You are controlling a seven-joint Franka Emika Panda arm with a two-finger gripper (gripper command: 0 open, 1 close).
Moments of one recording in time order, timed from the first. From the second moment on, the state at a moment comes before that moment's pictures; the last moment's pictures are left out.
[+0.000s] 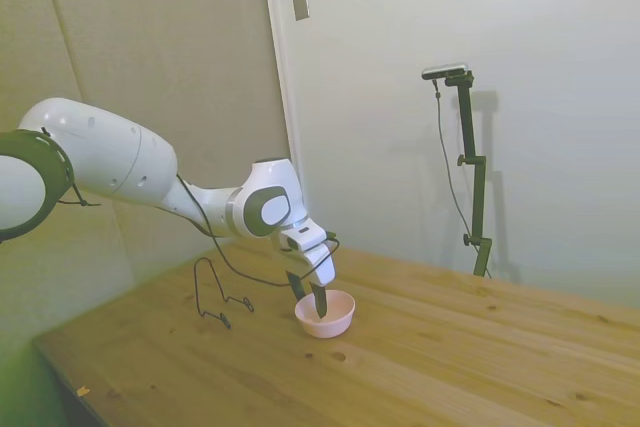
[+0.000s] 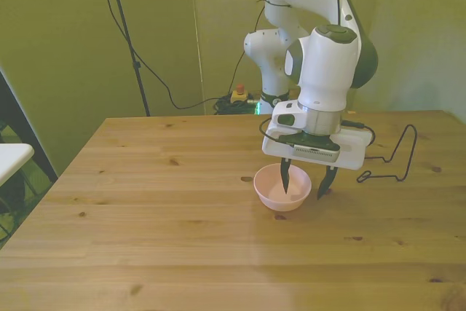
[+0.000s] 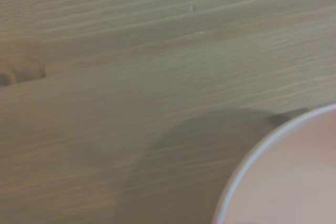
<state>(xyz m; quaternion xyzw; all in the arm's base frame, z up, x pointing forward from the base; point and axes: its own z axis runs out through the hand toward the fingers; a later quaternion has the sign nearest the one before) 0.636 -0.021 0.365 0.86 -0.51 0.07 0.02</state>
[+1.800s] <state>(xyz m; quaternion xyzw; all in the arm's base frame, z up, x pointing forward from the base) 0.552 -0.003 0.478 0.89 -0.42 0.04 -0.17</state>
